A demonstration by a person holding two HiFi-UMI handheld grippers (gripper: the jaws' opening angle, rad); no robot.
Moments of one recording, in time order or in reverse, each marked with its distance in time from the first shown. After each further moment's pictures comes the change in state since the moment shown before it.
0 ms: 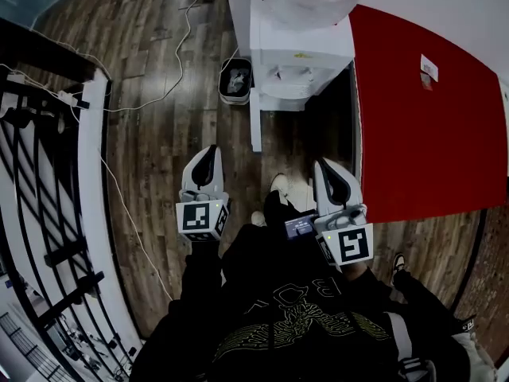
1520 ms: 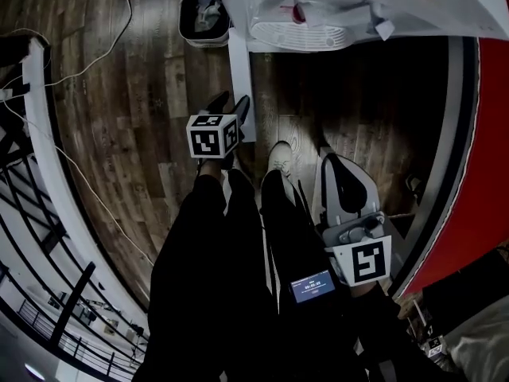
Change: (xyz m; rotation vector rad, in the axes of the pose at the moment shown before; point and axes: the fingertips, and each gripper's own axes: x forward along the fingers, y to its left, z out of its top) left arm 0.281 0.007 -0.441 -0.263 0.688 -0.194; right arm 0.113 -0.063 -0.303 0.142 0.291 -0.048
